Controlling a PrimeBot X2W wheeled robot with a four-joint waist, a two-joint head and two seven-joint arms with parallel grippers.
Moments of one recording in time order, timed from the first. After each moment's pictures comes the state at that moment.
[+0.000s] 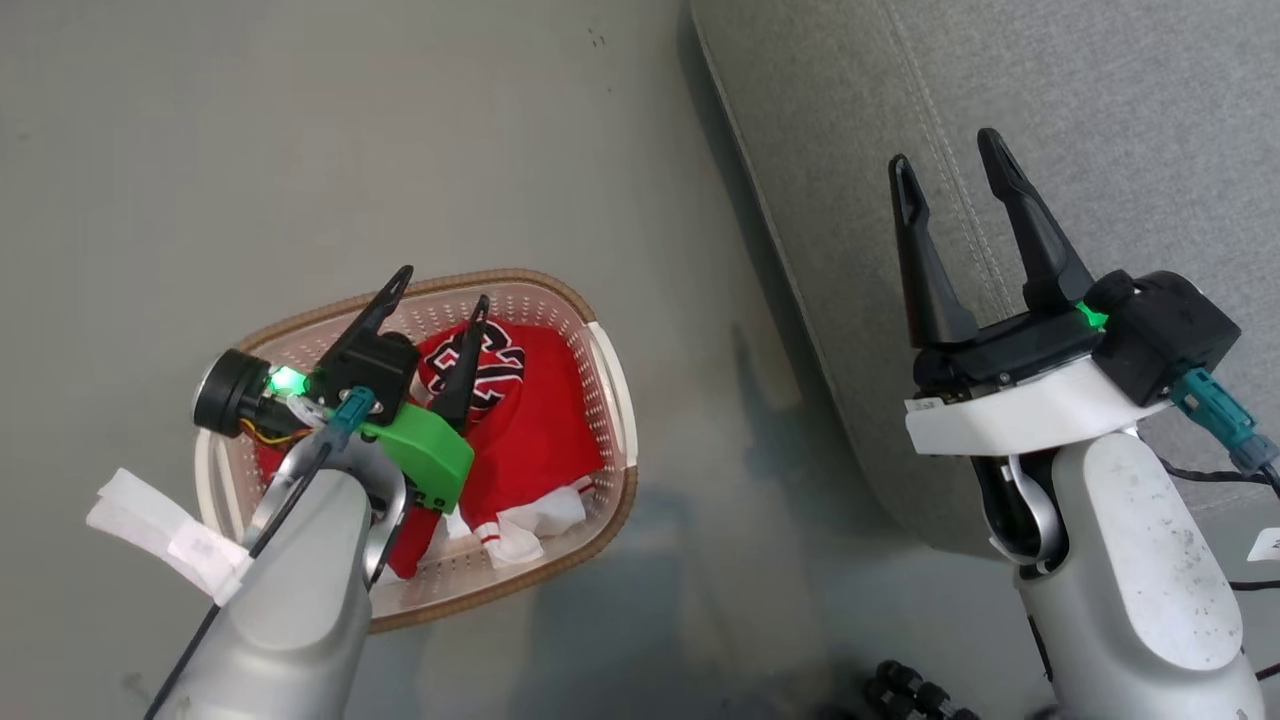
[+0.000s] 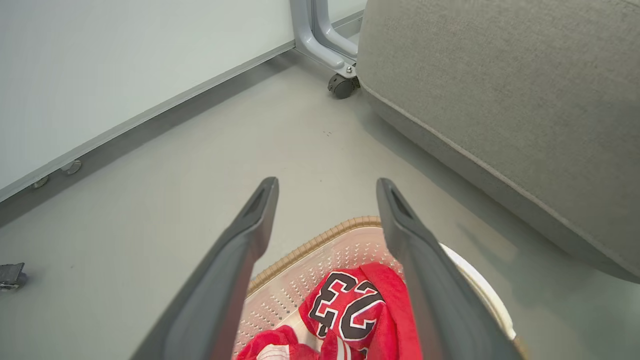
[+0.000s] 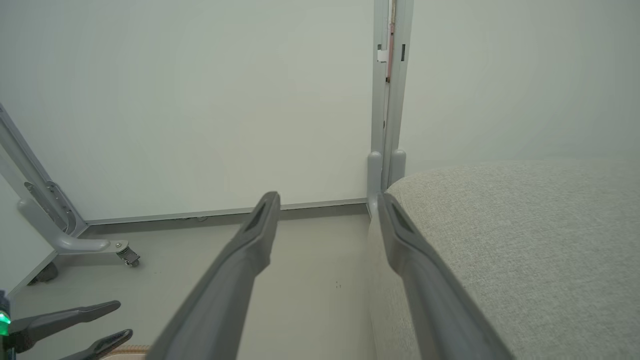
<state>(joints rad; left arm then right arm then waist) -0.56 0.14 -0.33 0.65 -0.03 -0.12 -0.26 -0.41 -0.05 0.14 0.01 0.23 0.13 -0.26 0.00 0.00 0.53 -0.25</state>
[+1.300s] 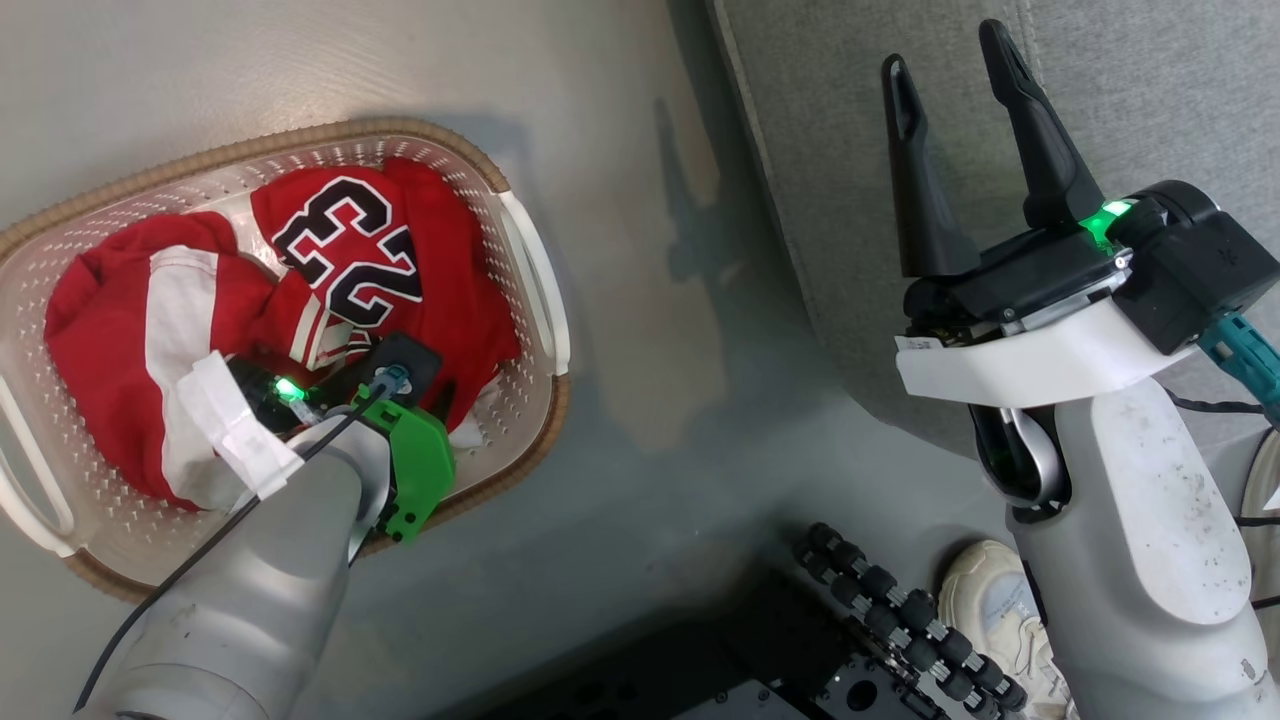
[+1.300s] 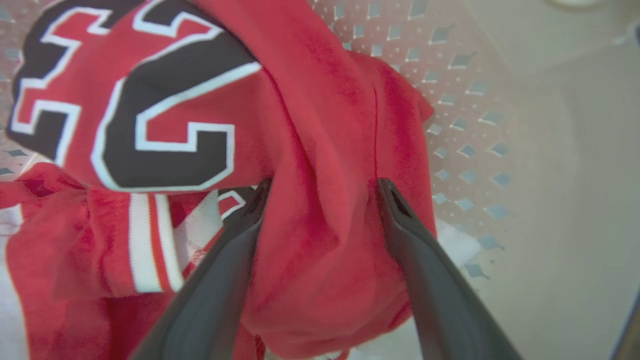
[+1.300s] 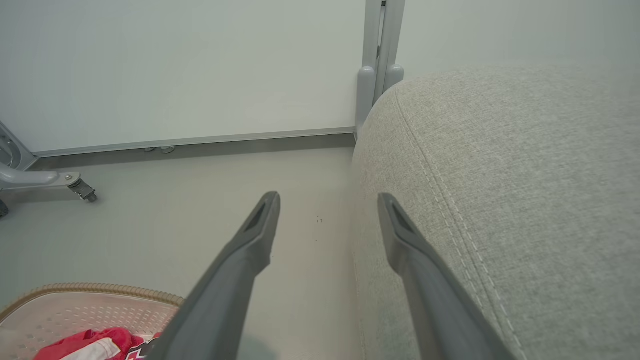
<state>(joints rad) -0.85 0.15 -0.81 1.22 -0.26 -0.13 -0.17 -0.52 -0.05 0.17 -0.04 0.26 0.13 -0.26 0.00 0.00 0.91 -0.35</state>
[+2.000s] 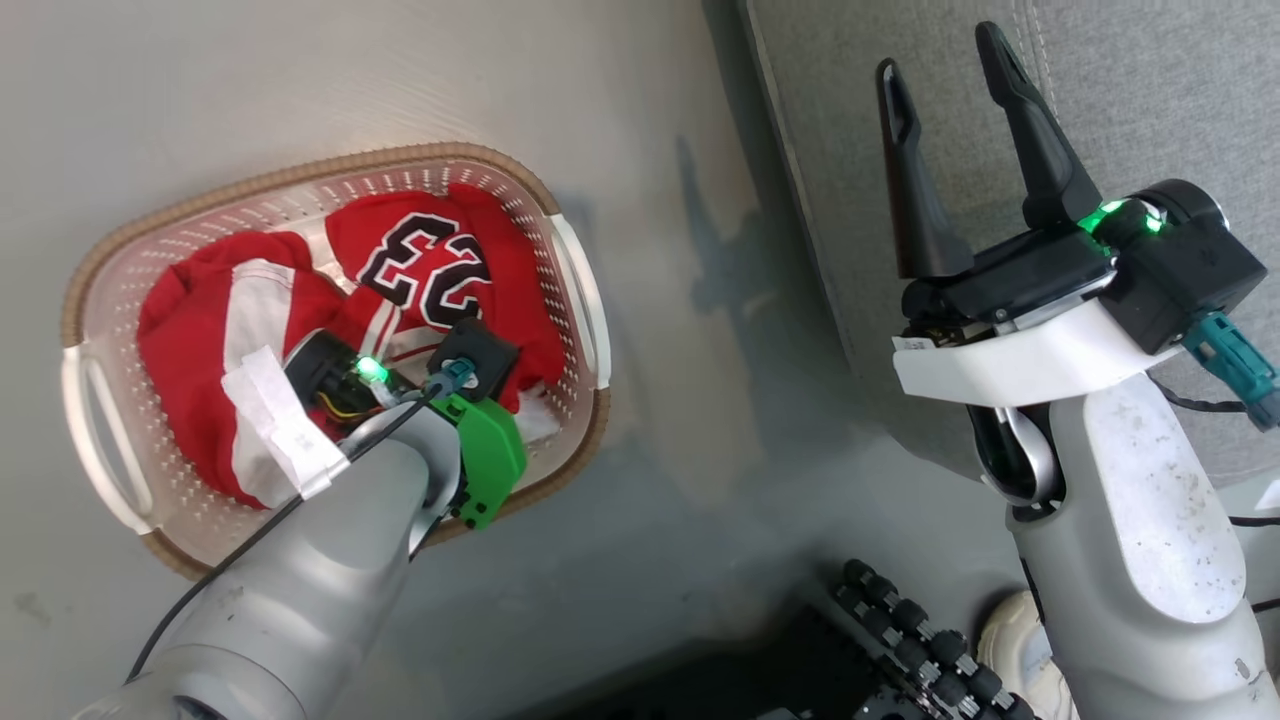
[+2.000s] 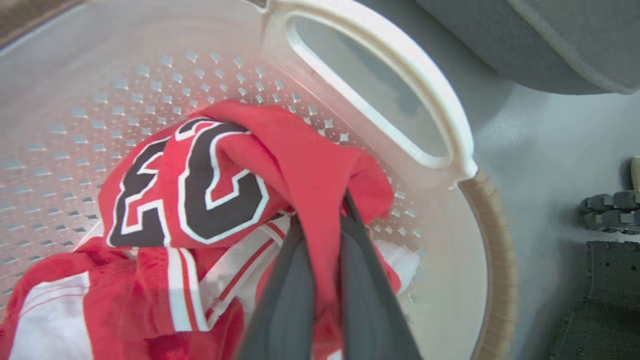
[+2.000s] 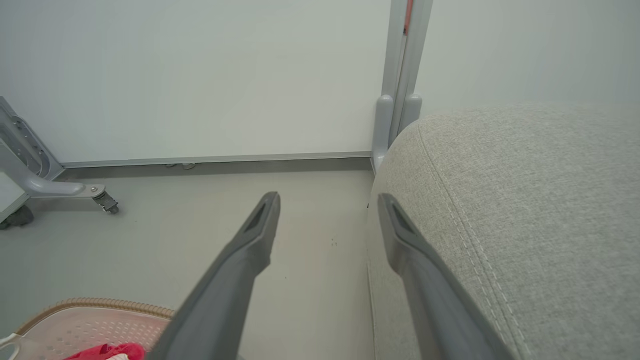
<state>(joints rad) -0.88 0.13 -1.05 1.12 -0.49 -0.13 -0.24 -0.53 -0.05 0.17 -0.02 0.21 0.13 -0.26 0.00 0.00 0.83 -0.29</state>
